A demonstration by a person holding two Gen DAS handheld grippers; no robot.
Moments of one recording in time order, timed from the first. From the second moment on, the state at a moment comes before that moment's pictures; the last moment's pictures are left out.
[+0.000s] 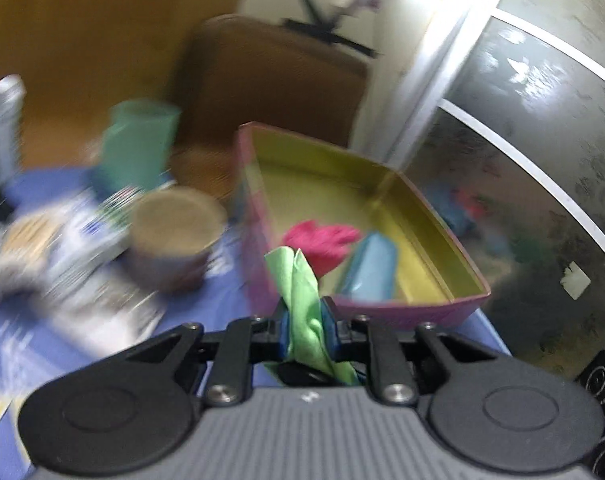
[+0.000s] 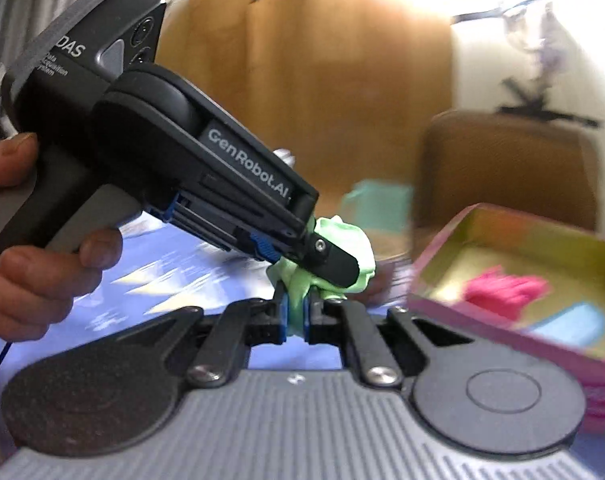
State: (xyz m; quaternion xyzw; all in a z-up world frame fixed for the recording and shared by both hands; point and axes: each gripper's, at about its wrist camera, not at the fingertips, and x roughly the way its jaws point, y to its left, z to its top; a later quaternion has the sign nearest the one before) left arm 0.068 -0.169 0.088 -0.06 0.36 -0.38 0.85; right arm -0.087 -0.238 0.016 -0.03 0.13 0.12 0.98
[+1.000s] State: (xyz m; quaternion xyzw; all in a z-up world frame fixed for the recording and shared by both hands) left arm 0.080 -0.262 0.076 -0.02 0.32 -0.38 0.87; right arm -0.078 -0.410 0.000 0.07 0.11 -0.22 0.97
